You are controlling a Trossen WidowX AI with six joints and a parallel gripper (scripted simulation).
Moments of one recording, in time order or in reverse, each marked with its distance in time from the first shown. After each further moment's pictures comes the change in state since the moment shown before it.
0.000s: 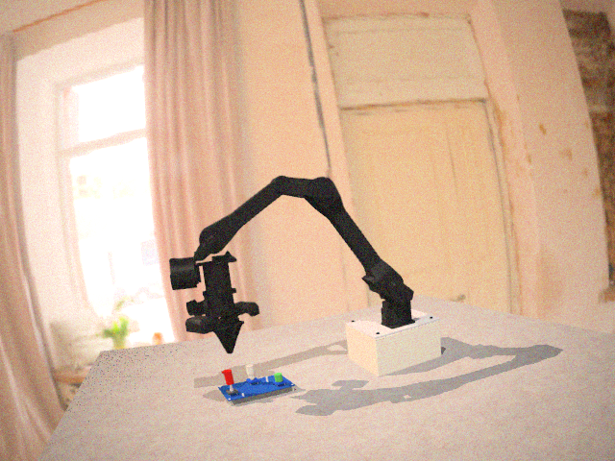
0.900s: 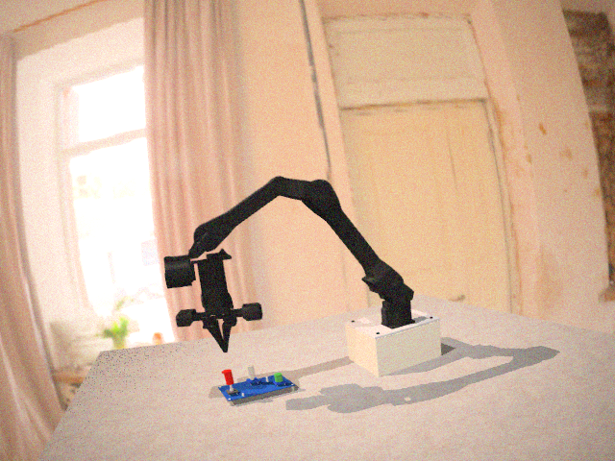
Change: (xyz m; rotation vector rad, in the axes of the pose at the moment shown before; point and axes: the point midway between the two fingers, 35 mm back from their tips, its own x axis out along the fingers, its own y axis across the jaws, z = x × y) arm -0.007 0.013 0.000 0.939 0.012 -0.005
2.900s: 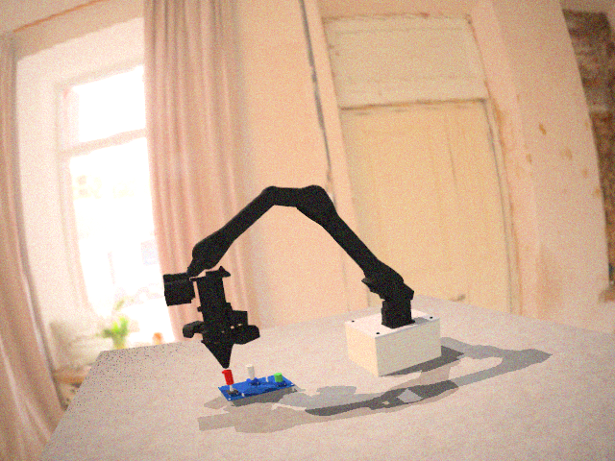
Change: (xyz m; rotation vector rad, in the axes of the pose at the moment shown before) arm 0.035 0.005 -0.008 0.635 0.003 -0.009
